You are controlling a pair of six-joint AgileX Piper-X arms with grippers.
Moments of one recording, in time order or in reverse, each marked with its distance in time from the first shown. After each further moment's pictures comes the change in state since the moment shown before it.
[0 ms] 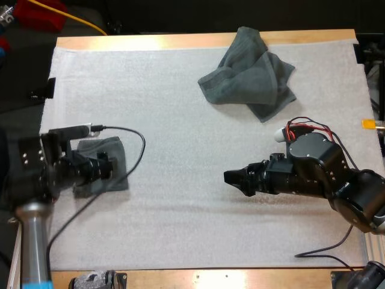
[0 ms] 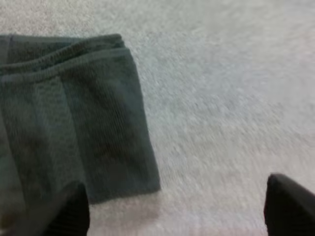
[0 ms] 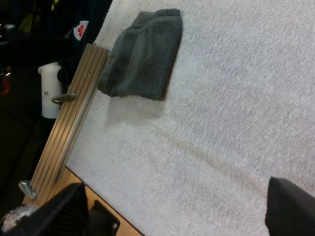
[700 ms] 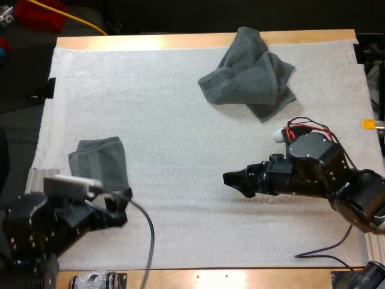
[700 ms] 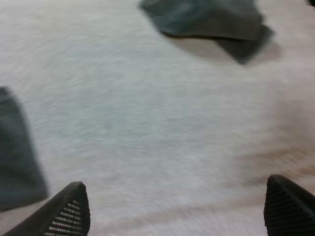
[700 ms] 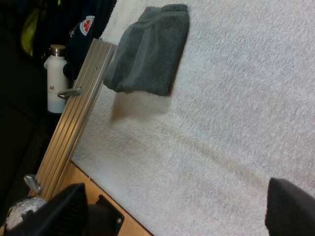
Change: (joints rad) left arm -0.127 -0.478 -0.001 0.141 0.203 -0.061; right arm 0.000 0.000 0.000 0.005 -0.024 -0.005
